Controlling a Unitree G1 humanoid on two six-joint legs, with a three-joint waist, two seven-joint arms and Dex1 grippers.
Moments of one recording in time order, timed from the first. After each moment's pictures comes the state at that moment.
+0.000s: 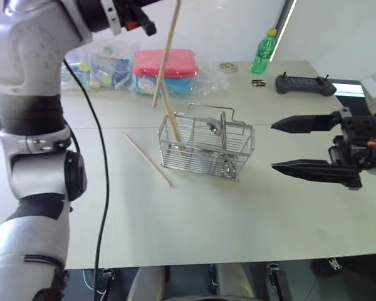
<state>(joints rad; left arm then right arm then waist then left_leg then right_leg) -1.34 0.52 0.11 0.18 -0.58 0.82 -0.79 -0.43 -1.19 -0.48 -0.49 1.22 1.06 0.99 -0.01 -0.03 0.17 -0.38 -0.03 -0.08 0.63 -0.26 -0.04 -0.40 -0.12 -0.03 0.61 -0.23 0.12</state>
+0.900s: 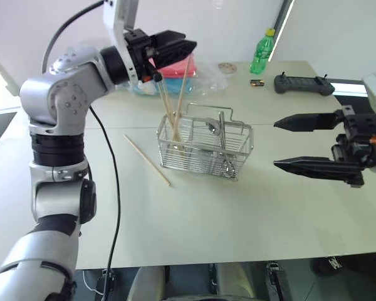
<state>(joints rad) -1.11 0.47 0.12 0.07 -0.66 0.87 -0.72 -0.43 -1.21 -0.48 -0.47 1.22 1.06 0.99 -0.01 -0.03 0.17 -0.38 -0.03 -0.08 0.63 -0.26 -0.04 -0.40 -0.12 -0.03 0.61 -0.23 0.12</state>
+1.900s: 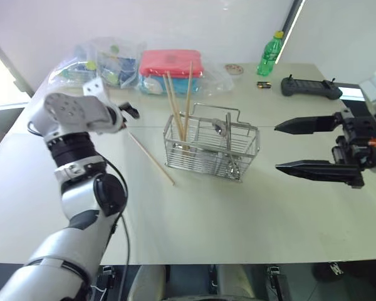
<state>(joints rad) -1.14 0.20 0.67 0.37 -0.40 1.48 0.42 -0.41 -1.22 -0.44 -0.45 1.14 1.01 1.07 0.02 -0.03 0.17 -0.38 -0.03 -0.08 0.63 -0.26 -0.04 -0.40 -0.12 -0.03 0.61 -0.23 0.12</state>
